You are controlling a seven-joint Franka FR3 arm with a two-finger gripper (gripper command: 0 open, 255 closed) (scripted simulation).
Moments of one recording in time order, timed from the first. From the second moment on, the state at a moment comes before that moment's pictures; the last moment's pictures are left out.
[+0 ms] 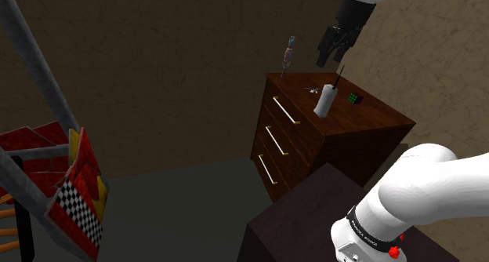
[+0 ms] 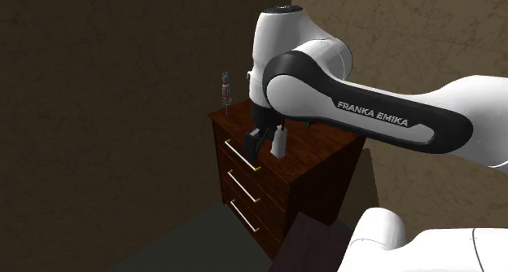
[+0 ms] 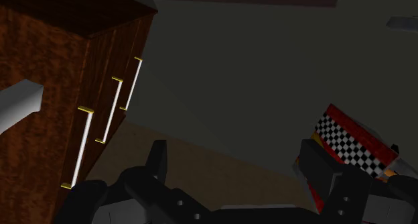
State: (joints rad) arm -0.02 -0.78 -0.05 -2.26 -0.06 1.60 -0.08
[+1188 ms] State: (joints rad) arm -0.09 -0.41 -0.38 -2.16 -0.08 1.85 -0.37
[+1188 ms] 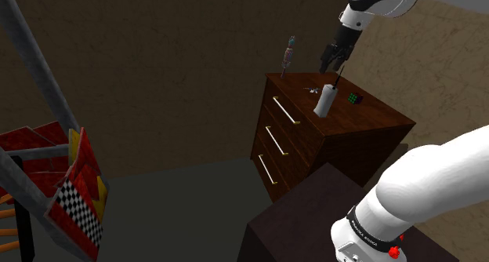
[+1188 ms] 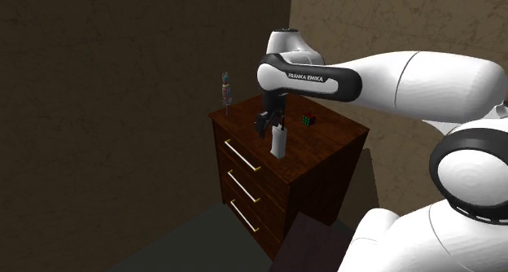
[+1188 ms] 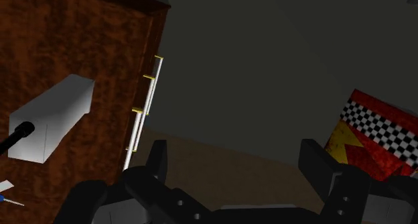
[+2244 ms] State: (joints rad) arm -0.20 0.21 -0.61 -1.75 0.25 1.89 -0.75
